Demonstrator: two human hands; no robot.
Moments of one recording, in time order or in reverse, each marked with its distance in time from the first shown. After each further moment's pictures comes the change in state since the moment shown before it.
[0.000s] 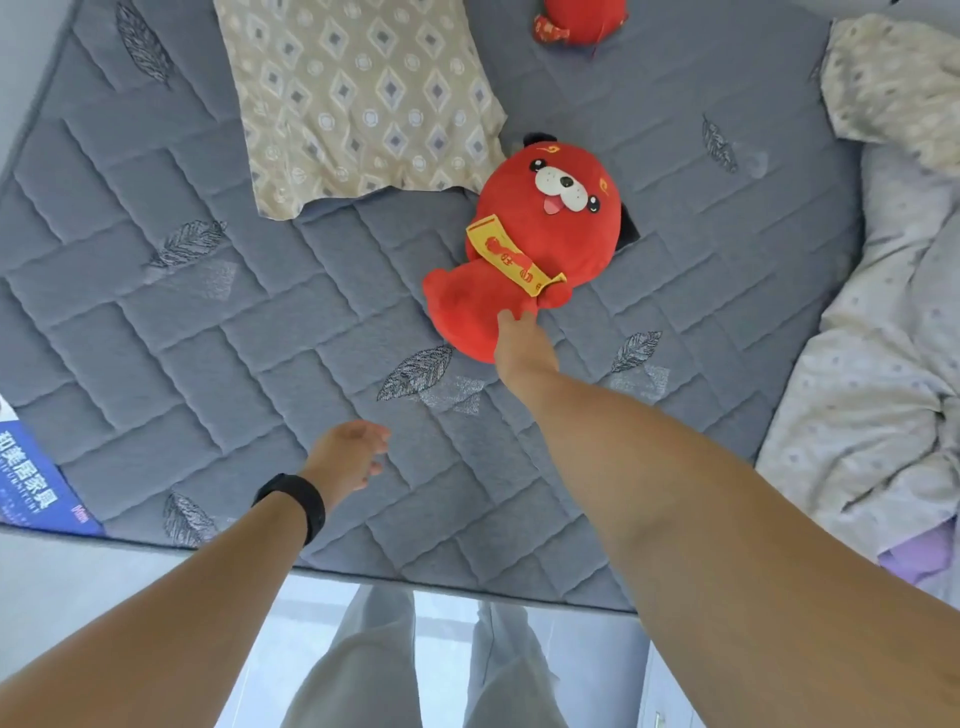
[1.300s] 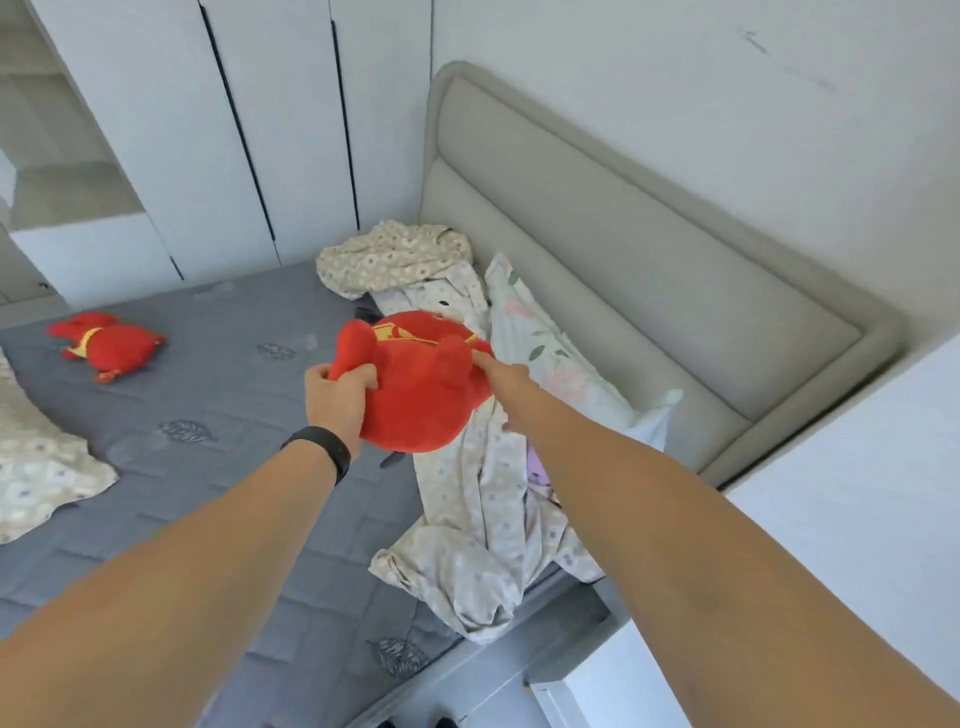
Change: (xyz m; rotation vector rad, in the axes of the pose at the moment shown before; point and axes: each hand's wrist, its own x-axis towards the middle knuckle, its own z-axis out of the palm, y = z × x) left_hand -0.429 0.151 0.577 -0.158 -0.191 0.794; right_hand -0.444 0.601 -0.246 1.510 0.370 0.637
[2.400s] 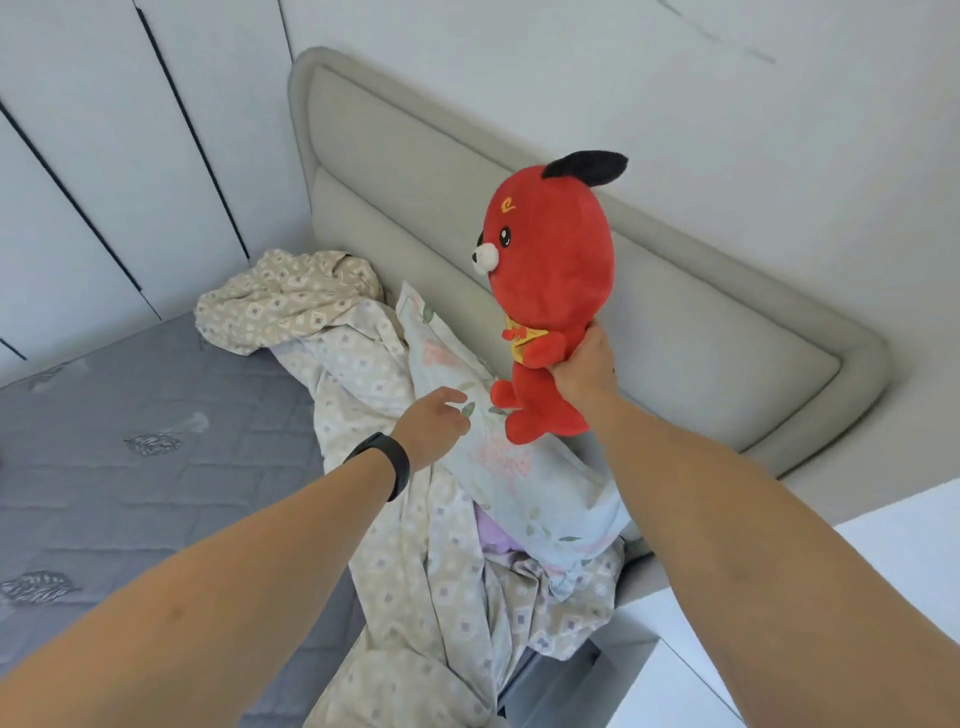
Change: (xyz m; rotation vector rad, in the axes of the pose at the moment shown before) left_hand 0.097 0.000 0.289 0.716 -0.721 0.081; right_hand 0.217 -0.061 -0.226 -0.248 0.676 -0.404
